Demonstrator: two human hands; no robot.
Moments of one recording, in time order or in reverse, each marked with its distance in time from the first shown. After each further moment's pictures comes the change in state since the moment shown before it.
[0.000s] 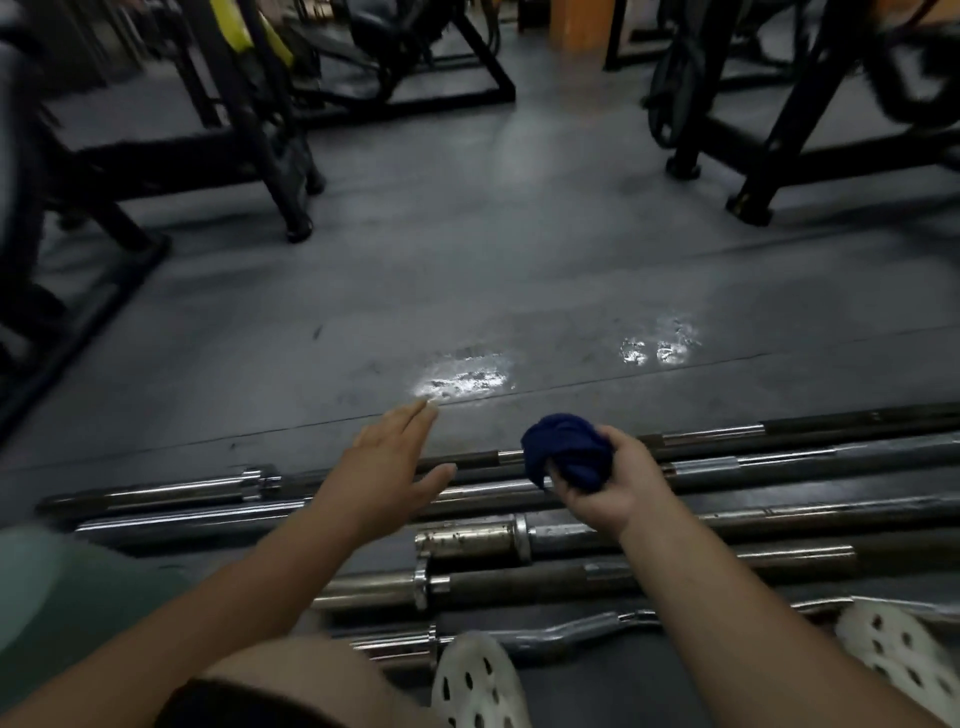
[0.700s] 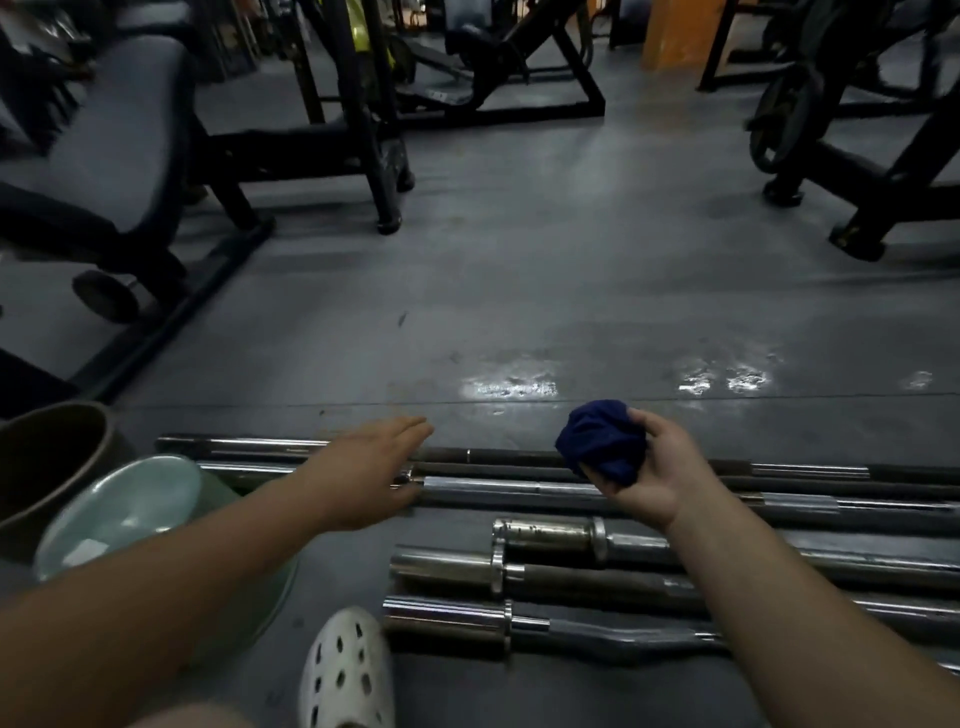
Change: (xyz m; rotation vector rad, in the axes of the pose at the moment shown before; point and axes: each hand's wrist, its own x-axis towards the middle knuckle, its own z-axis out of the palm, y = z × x) left_hand -0.070 -0.115 -0.032 0.168 -0.109 0.002; right_hand 0.001 0.054 0.059 -0.231 -0.114 -0.013
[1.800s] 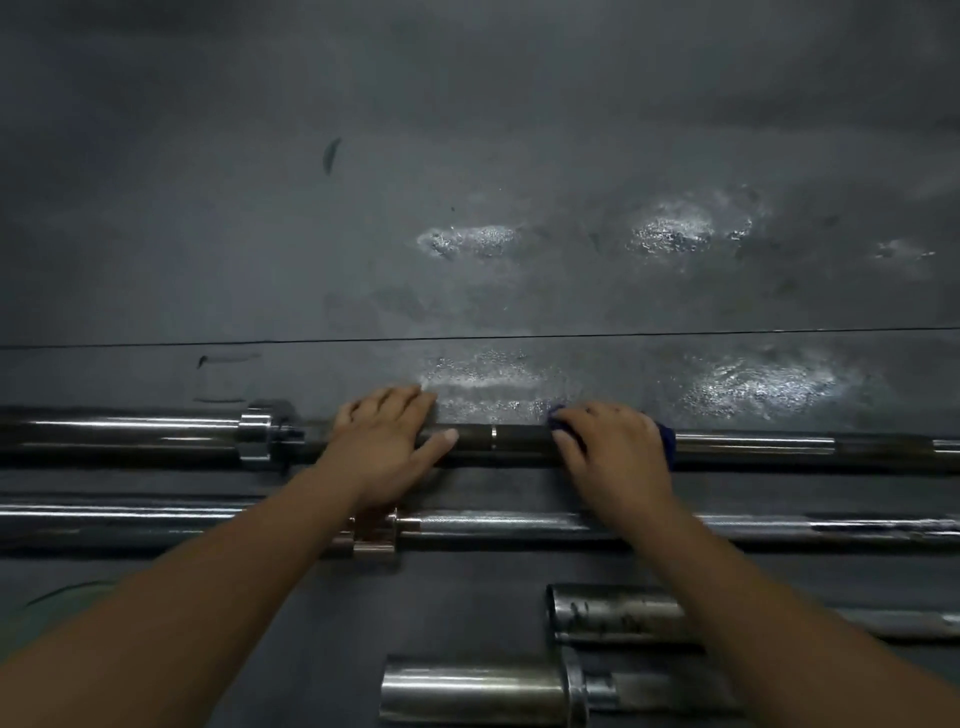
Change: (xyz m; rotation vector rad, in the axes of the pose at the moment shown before) left_hand 0.241 -0.143 0.230 -0.269 -0.312 -0.104; right_hand 0.323 0.085 -0.028 -2.152 0.309 -0.733
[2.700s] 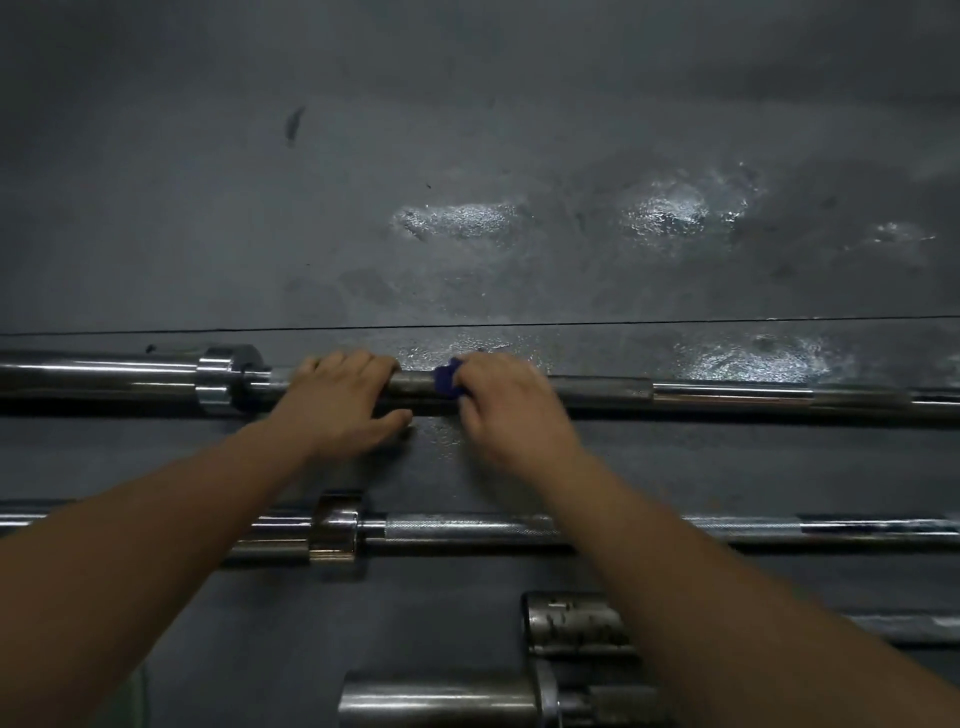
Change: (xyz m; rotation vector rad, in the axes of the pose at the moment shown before) left_hand 0.041 -0.016 -0.014 0.157 0.116 0.048; right_hand 0.055 -0.057 0.016 0.169 -0.081 -0.219
